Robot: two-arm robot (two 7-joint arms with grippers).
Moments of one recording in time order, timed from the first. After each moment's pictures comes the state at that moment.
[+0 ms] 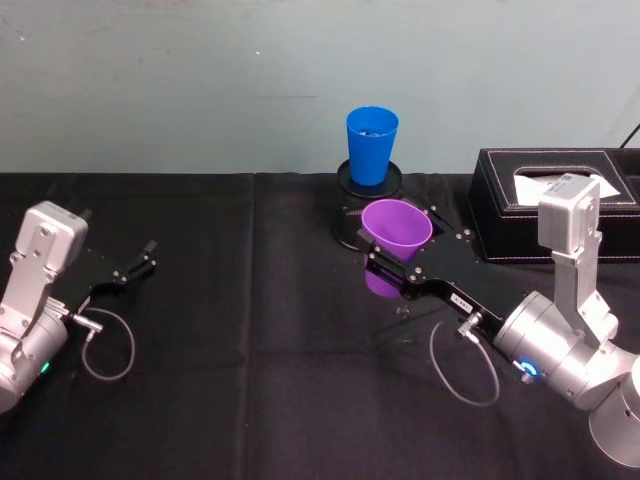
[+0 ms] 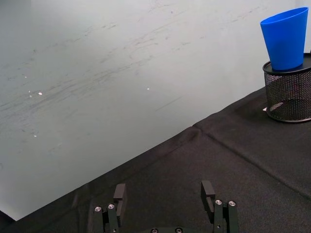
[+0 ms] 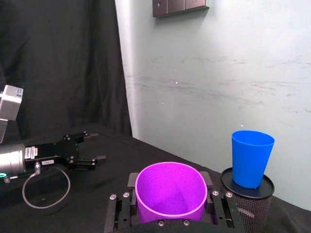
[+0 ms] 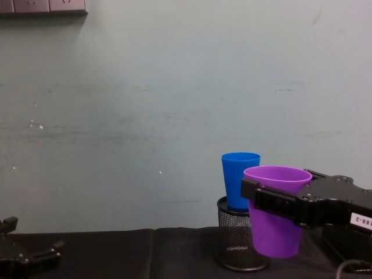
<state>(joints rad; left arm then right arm) -0.20 0.60 0.45 -1.41 -0.25 -0.12 0.03 0.11 0.41 -0.32 -1.65 0.40 -0.06 0.42</state>
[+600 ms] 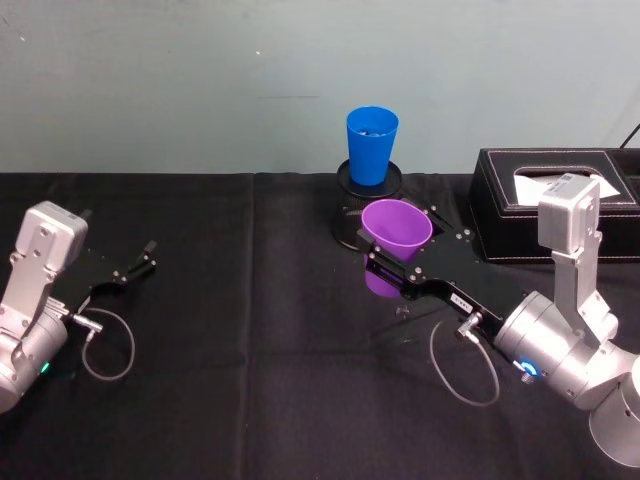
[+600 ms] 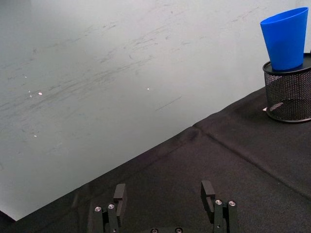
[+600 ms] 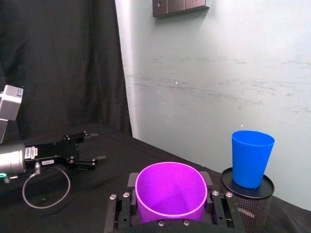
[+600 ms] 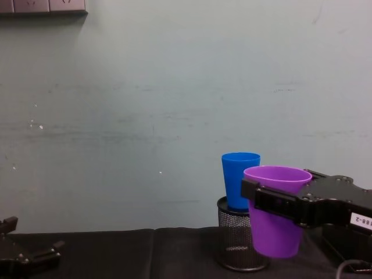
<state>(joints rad) -0.20 0.60 0.45 -1.41 -0.25 -0.12 0.03 0.11 0.41 -0.32 -1.65 0.40 -0.06 0.42</state>
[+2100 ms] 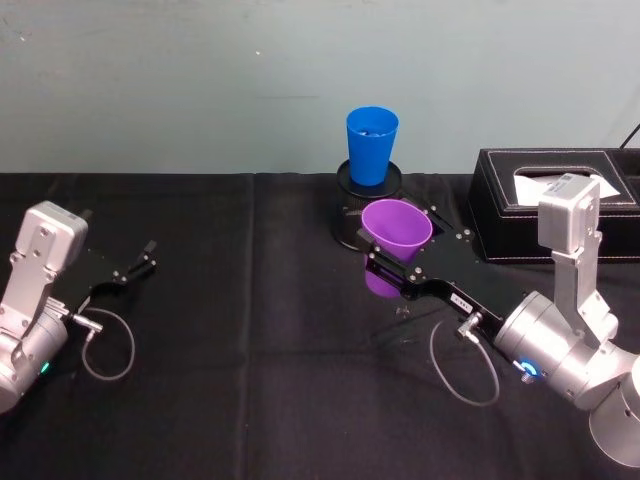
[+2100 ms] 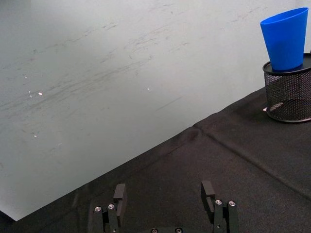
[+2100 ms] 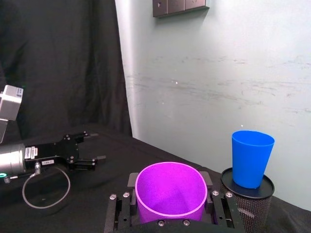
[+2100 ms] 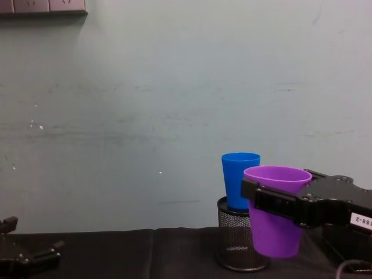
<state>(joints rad) -0.20 0.60 0.45 -1.41 -0.25 -0.12 0.03 0.11 0.41 -0.32 -1.65 0.40 -0.07 0.42</state>
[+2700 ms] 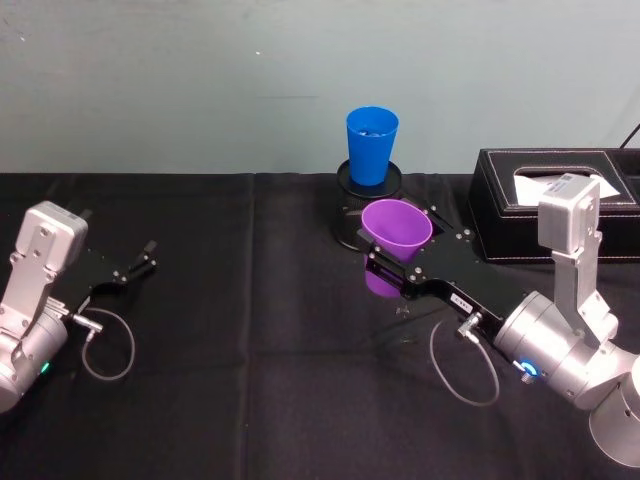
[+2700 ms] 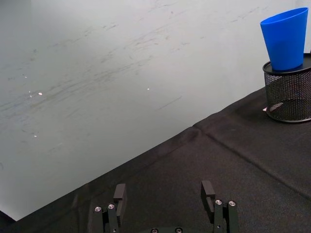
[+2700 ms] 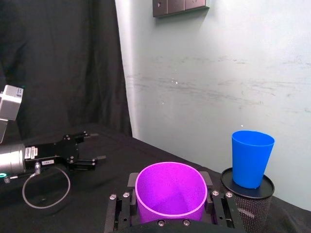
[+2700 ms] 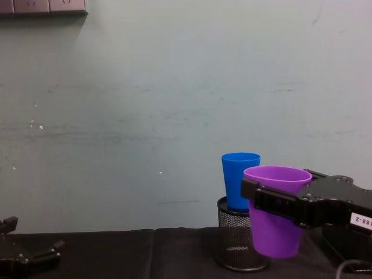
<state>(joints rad) -0.20 0.60 0.45 -1.41 -0.25 -0.12 0.03 0.11 0.41 -0.32 -1.65 0.40 -0.07 0.42</state>
